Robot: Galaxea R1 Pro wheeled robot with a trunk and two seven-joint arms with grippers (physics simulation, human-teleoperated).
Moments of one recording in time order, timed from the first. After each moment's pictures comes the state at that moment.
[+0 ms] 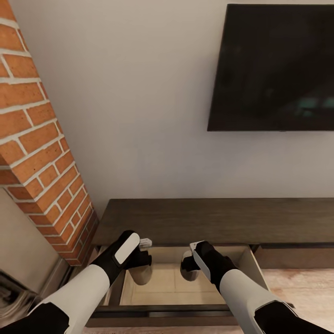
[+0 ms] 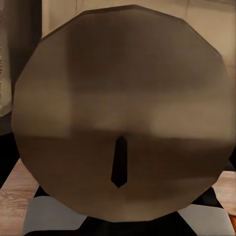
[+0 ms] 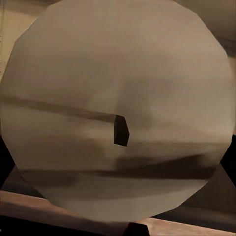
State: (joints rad) left arm -0.80 -0.10 -0.42 -0.60 0.99 0.89 0.69; right arm -0.80 0.16 0.25 -0.38 -0.12 0.71 -0.09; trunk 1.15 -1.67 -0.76
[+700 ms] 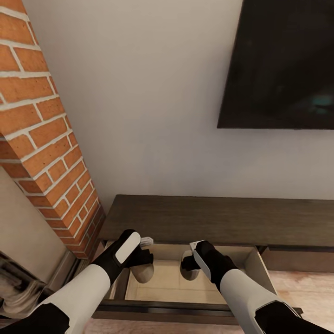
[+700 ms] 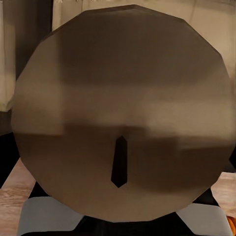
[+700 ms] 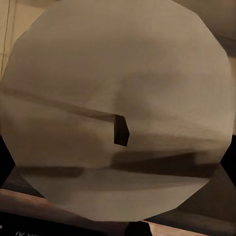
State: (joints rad) left arm -0.80 -0.10 -0.42 -0.62 0.99 0.89 0.69; right arm -0.80 0.16 0.25 -0.39 -0.12 0.71 -0.08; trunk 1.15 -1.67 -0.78
